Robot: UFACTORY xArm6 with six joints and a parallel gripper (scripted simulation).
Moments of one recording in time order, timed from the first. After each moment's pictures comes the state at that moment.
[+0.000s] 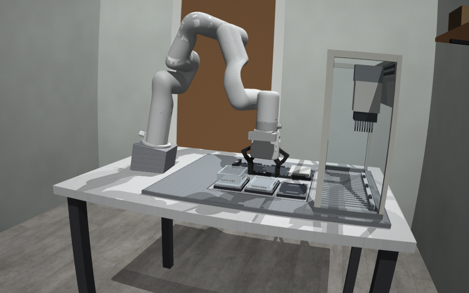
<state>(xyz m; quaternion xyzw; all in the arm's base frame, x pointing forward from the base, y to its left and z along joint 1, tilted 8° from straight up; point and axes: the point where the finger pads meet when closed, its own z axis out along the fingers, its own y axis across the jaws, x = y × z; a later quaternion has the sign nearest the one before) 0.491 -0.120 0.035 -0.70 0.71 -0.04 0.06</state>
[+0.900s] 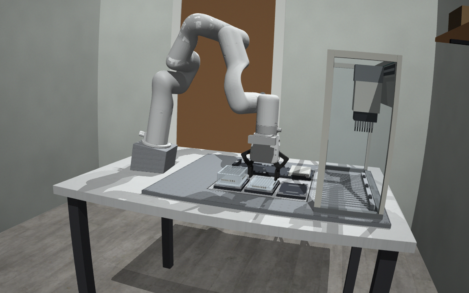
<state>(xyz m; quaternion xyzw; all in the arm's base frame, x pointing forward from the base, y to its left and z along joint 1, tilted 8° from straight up) 0.493 -0.120 0.023 -0.70 0.71 -0.04 0.06</state>
